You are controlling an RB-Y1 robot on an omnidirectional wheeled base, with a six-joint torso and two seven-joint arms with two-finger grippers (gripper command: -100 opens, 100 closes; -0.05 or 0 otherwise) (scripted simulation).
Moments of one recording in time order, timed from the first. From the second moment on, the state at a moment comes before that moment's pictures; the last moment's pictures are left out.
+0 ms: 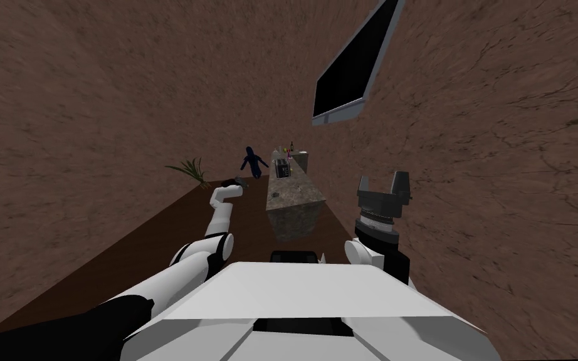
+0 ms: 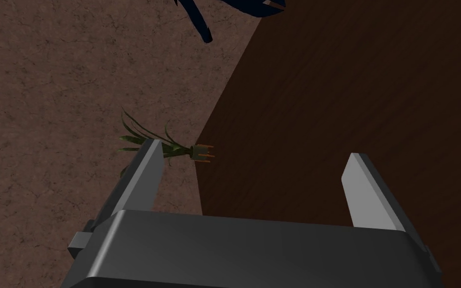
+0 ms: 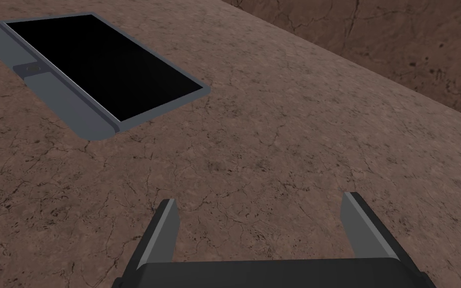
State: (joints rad) left arm -0.48 0.37 0.35 -1.36 0.09 0.70 0.47; right arm 0.53 0.01 0.04 -2.36 -0.12 -0.63 0.10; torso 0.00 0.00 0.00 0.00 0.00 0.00
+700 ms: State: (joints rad) left arm -0.54 0.38 0.37 -1.30 0.08 0.89 0.52; right arm 0.53 0.01 0.04 -2.36 -0.12 -0.63 0.10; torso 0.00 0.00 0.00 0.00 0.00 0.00
